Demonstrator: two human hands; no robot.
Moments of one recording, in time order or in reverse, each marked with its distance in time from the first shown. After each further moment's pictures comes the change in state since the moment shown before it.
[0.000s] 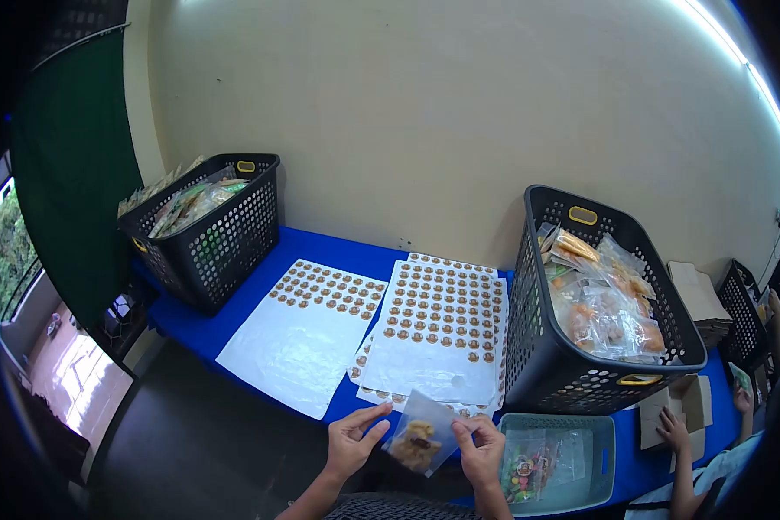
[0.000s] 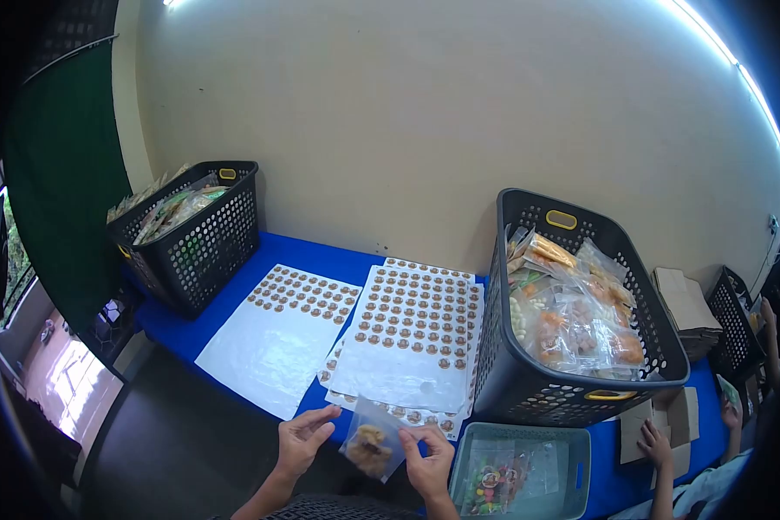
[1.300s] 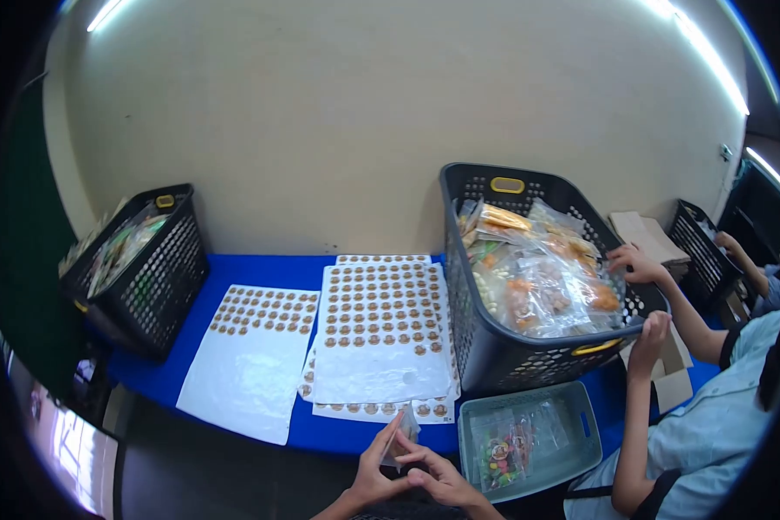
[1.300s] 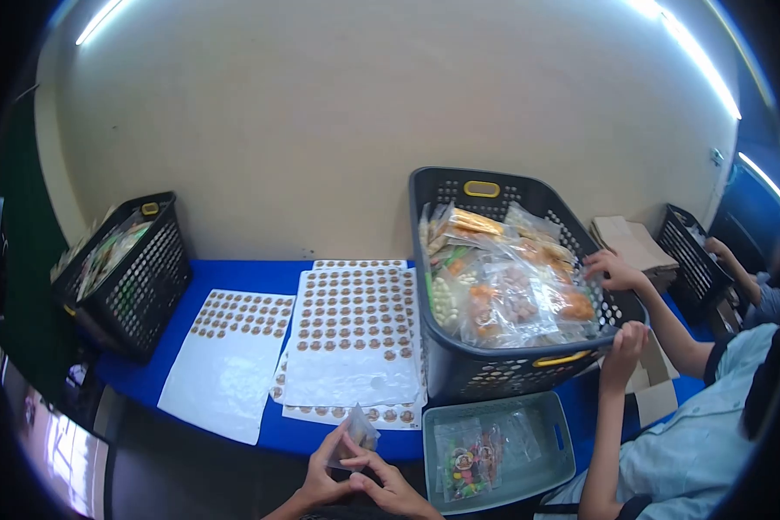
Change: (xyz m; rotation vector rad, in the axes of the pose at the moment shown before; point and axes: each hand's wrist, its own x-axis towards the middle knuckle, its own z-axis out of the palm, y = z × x) left_hand -0.004 -0.025 0.053 0.248 -0.494 0.063; right_hand -0.030 -0.020 -0.019 0.301 -0.407 0.256
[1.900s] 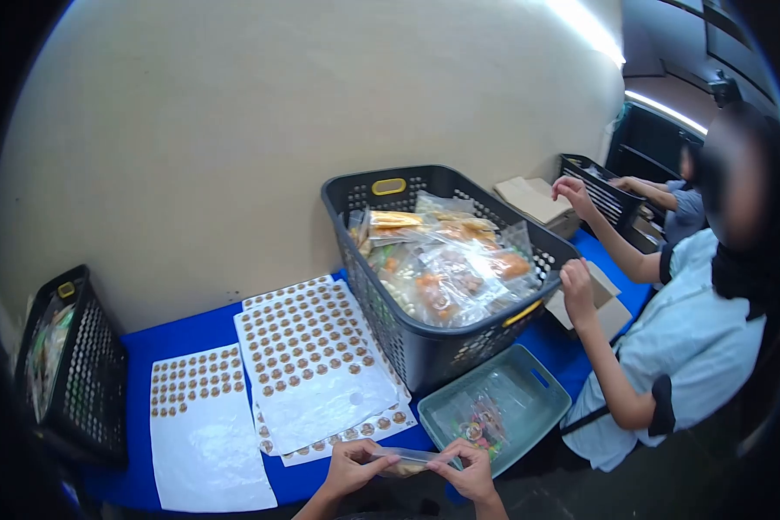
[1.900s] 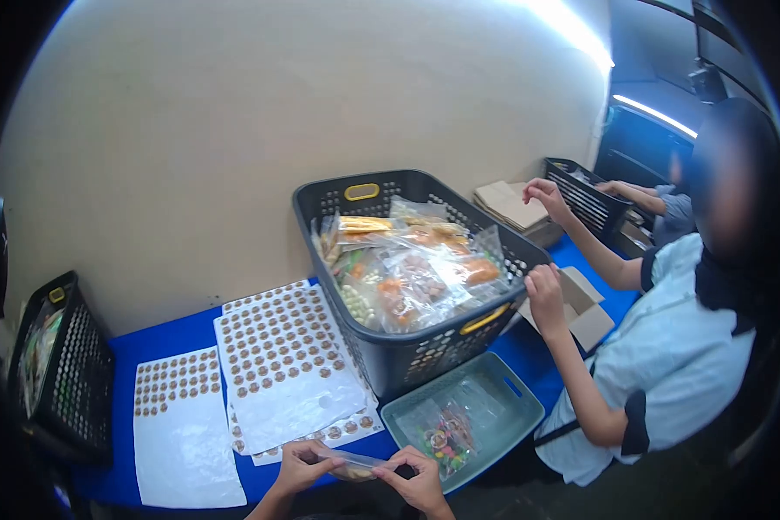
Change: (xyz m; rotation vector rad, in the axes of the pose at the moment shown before) left_hand 0.056 -0.020 -0.029 -0.464 -0.394 -0.211; right_hand -0.024 0.007 -0.001 -0.449 0.787 -0.242
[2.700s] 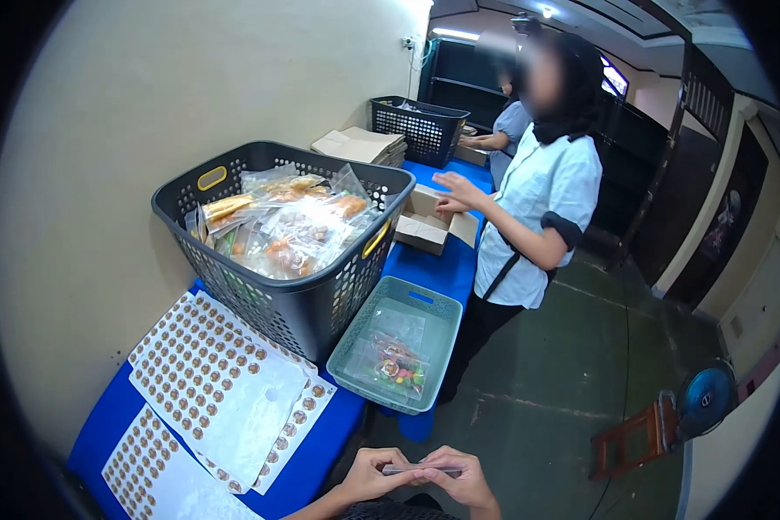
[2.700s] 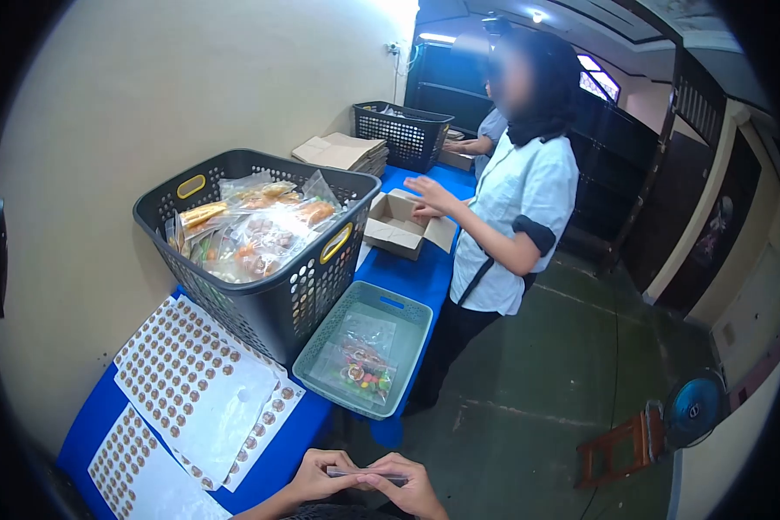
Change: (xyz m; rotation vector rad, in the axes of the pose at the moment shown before) left_hand -0.028 -0.011 0.020 -0.050 -0.877 -0.097; right_hand -0.129 -0.055 0.071 -0.033 0.524 0.170
